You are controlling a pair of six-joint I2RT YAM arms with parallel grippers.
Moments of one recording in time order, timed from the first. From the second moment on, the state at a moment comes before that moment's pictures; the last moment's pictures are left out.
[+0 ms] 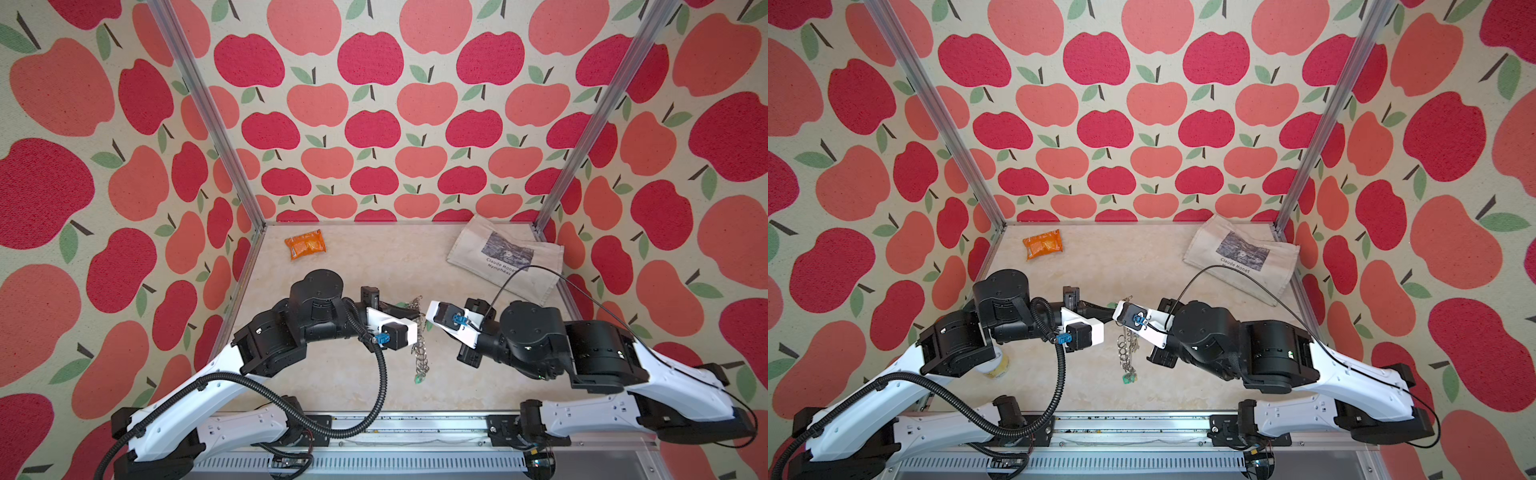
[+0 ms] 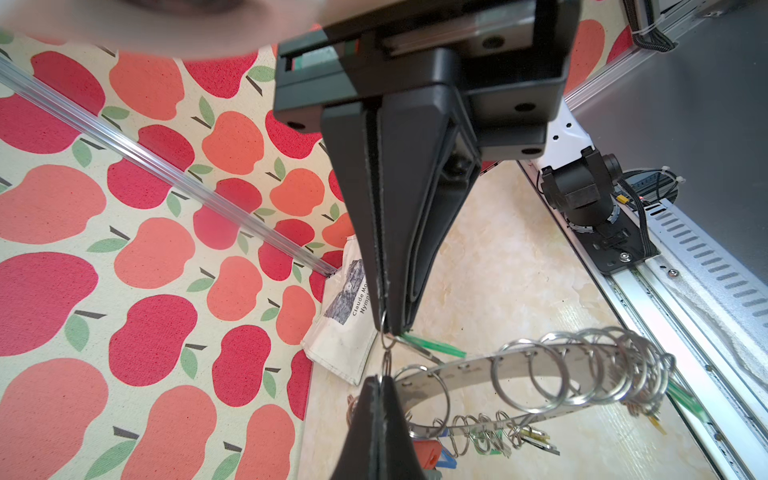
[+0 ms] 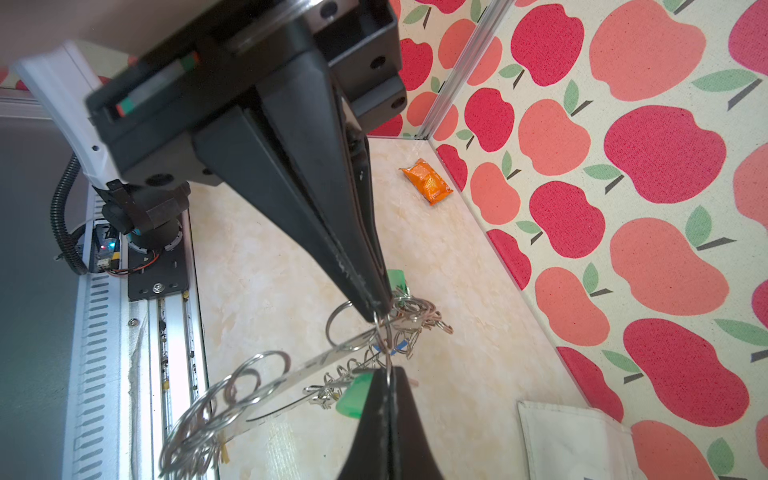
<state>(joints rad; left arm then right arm) -1.01 0.97 1.29 -0.57 0.33 0.89 1.51 1.06 1.51 -0.91 0.43 -0.24</state>
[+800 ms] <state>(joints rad) -1.01 0.97 1.29 -0.57 0.33 0.89 1.51 1.06 1.50 -0.91 0.44 -0.24</state>
